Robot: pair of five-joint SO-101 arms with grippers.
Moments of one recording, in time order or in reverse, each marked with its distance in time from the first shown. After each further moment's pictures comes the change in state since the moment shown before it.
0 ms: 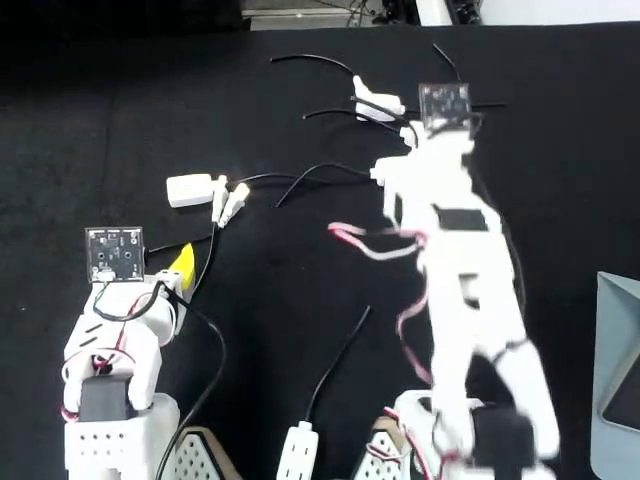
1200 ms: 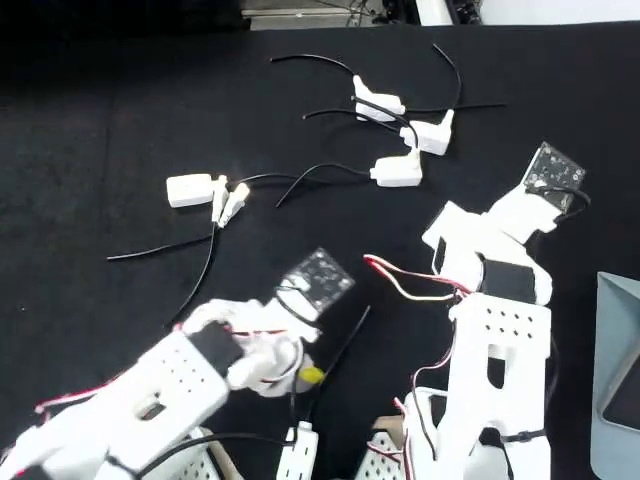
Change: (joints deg) left arm 48.5 49.6 -19.0 4.7 -0.9; right arm 11.4 -21.4 8.7 17.9 -26.5
